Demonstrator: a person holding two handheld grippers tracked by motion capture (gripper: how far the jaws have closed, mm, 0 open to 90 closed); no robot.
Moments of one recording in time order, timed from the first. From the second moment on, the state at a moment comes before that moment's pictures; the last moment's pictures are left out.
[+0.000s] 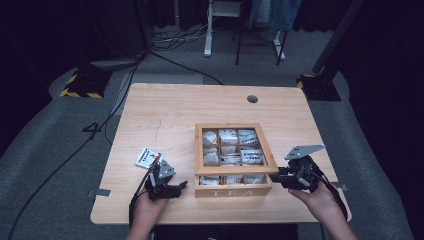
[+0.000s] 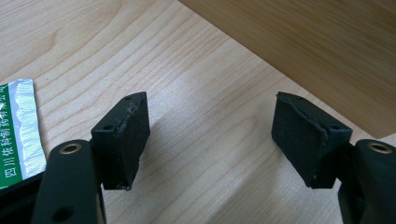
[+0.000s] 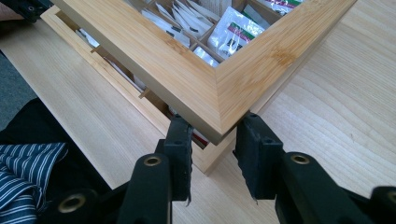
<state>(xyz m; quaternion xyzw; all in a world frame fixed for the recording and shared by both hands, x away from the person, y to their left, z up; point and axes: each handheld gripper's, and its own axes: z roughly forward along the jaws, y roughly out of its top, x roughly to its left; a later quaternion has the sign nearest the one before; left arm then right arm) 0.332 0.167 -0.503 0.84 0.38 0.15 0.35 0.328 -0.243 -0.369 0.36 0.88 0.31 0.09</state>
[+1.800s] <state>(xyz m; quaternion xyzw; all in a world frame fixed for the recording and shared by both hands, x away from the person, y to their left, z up) 0.332 0.168 -0.503 0.84 0.38 0.15 0.35 0.335 -0.237 -0.384 0.35 0.90 0.26 0.07</state>
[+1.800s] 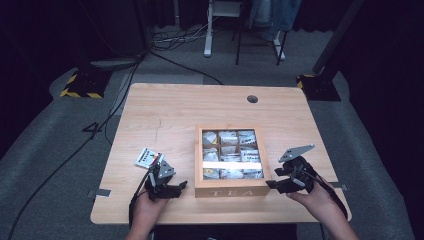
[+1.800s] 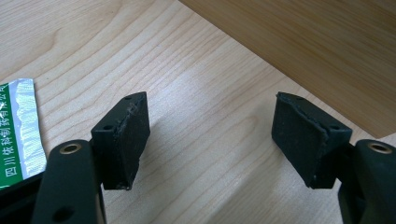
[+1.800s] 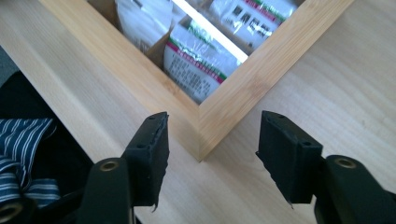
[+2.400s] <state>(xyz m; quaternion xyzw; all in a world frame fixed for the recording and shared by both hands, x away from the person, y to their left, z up) 0.331 0.173 -0.503 0.84 0.38 0.15 0.35 0.352 -0.266 -0.383 0.33 0.84 0.39 0.15</state>
